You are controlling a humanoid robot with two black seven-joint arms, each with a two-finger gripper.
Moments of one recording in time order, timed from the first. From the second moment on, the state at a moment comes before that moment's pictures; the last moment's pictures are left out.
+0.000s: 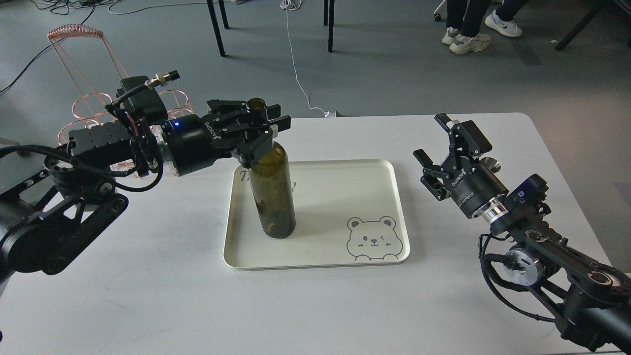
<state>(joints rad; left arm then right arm) -0.60 0.54 -0.93 -1.47 2.11 -0.21 -0.49 0.40 -0.42 0.74 1.18 -0.54 0.13 0.49</state>
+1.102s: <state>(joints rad) -1.04 0.78 -0.83 -0.96 1.85 -0.23 -0.49 0.40 -0.42 0.74 1.18 -0.54 0.11 0.49</state>
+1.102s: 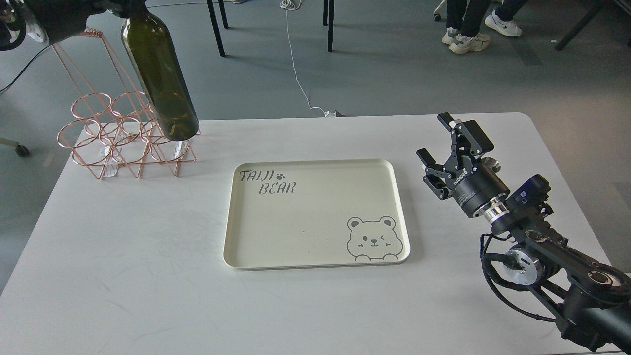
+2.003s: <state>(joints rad) -1.04 0.76 -0.78 -0.85 1.85 -0.16 -0.49 0.39 -0.43 0.74 1.18 -0.54 0.11 0.49</state>
